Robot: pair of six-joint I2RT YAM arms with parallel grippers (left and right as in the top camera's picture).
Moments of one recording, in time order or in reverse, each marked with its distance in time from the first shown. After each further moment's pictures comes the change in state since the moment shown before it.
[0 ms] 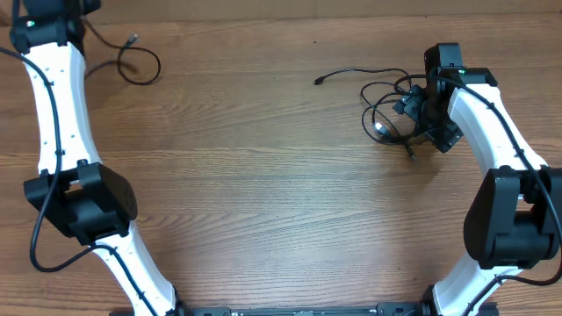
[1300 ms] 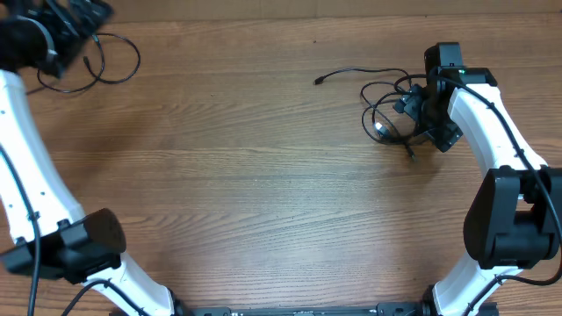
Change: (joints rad) left arm 0.104 -0.226 0.108 -0.721 0.771 -0.116; right arm 0.000 0.000 0.000 0.012 0.000 -0.001
